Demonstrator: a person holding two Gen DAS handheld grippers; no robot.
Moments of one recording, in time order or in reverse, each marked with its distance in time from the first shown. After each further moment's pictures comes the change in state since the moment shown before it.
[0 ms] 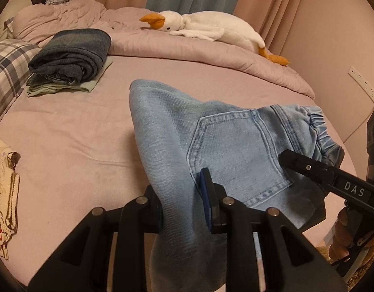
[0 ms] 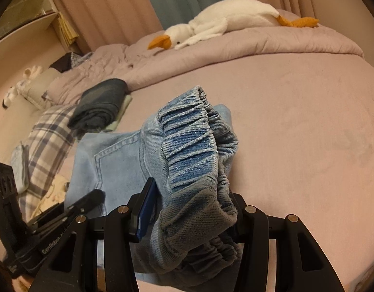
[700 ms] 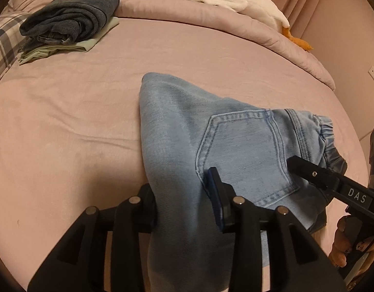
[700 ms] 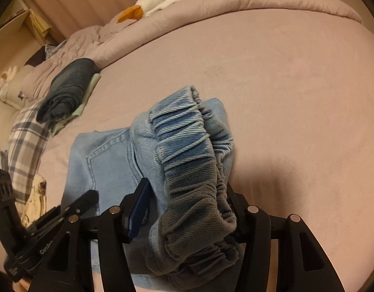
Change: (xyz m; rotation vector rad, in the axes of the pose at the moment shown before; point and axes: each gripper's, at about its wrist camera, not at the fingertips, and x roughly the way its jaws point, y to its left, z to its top) left arm 0.069 0.019 -0.014 -0.060 0.137 0.059; right arm 0.063 -0.042 -0.013 0.089 0.147 -0.032
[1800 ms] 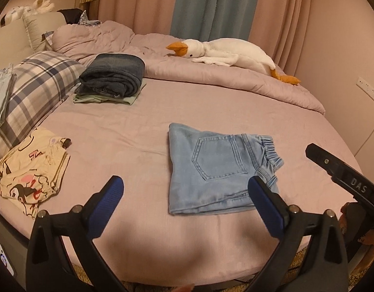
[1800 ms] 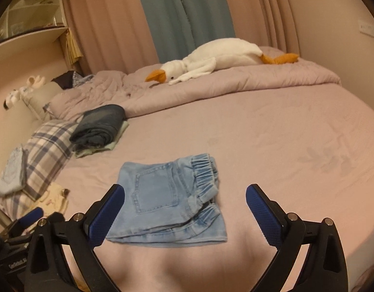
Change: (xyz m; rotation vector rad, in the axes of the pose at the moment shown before) left arm -0.172 -0.022 -0.061 0.016 -0.293 0.090; right arm -0.142 0.040 -0.045 -0.151 -0.392 -0.096
